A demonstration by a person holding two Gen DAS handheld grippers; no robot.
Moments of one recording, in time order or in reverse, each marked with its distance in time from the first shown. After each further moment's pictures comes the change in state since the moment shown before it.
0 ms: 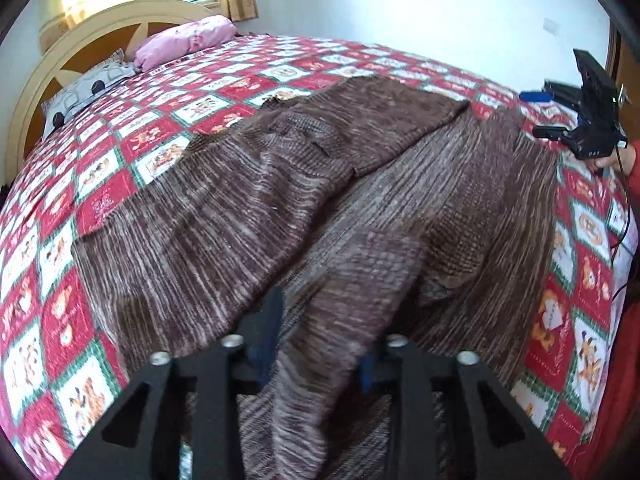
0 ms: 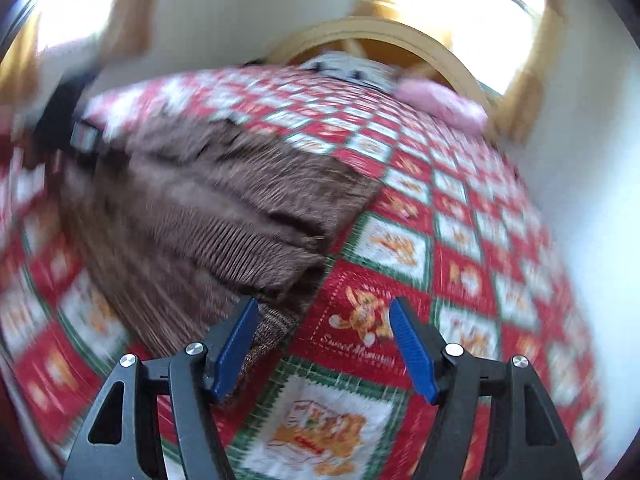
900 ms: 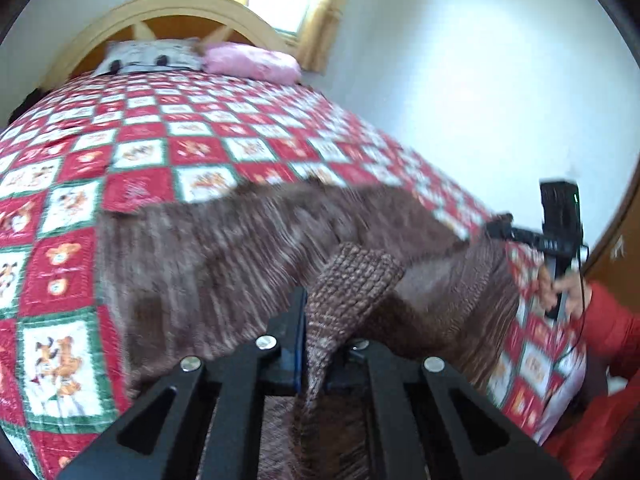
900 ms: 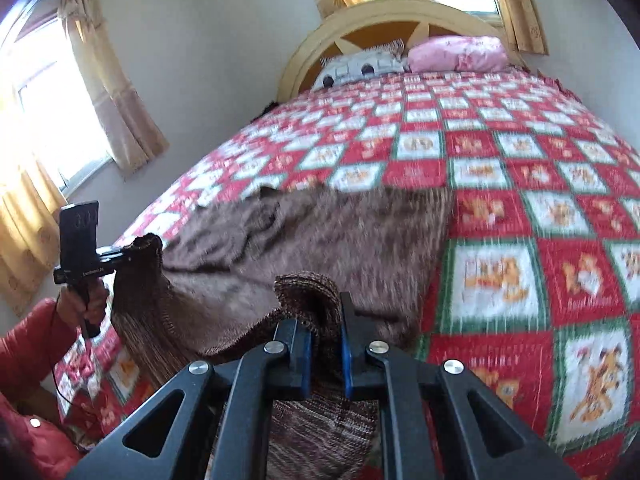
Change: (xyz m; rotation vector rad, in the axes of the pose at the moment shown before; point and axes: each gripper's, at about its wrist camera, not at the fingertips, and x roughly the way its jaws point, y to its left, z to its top) left arm -0.045 0.043 -0.001 -0.440 -0.289 -0.099; right arm 0.041 -0.044 0.056 0.497 -0.092 0.402
